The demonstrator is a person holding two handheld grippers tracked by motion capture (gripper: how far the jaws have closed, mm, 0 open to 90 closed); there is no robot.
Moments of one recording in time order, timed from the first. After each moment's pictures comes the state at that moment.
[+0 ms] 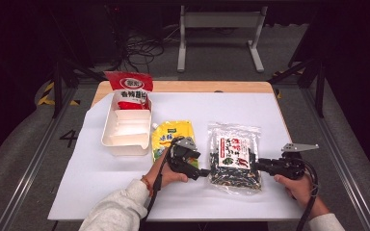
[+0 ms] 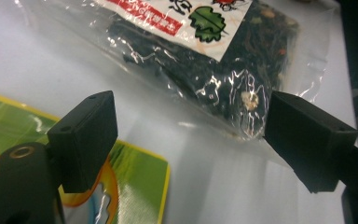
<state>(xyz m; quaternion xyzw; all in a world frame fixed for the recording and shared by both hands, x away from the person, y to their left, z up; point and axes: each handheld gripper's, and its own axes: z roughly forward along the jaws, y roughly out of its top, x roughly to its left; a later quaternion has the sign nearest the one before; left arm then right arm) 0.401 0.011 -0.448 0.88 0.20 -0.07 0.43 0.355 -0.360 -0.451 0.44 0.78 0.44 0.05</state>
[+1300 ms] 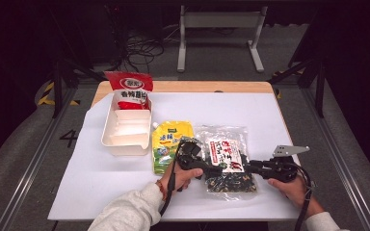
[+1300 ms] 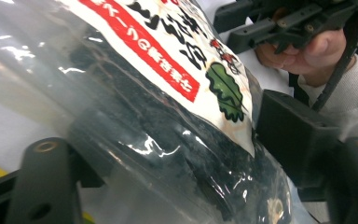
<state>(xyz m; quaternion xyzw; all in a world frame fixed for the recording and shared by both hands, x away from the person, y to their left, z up) 0.409 -0.013 -0.468 0.81 0.31 -0.20 0.46 0.352 -0.338 -0.453 0.36 0.82 0.45 0.07</state>
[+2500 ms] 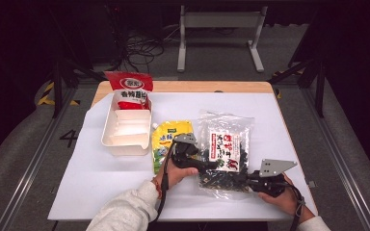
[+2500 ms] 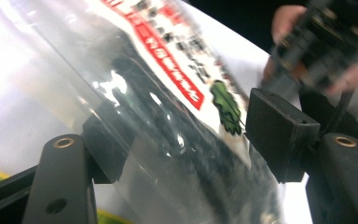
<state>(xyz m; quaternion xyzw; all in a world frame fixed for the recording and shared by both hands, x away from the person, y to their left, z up) 0.409 0.007 -0.451 0.81 0.23 -0.11 0.52 0.314 -0.286 -0.448 0.18 0.86 0.46 0.09</state>
